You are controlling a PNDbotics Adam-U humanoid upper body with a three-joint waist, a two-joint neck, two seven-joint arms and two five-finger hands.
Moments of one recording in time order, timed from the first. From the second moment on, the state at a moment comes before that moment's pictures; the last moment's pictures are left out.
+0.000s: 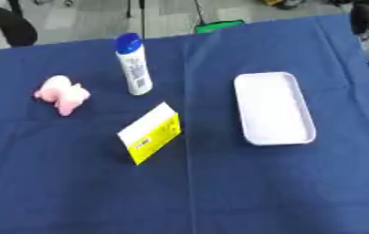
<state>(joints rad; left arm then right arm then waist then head) -0.27 0.31 0.28 -1.80 -0.31 0.08 0.13 -0.36 -0.45 -0.11 -1.86 -0.10 -0.07 -0.03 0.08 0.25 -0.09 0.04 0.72</state>
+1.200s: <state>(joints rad) -0.74 0.65 0.00 -1.16 -1.05 -0.24 -0.71 -0.36 -0.45 -0.09 -1.86 -0.10 -0.07 0.00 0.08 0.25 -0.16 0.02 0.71</state>
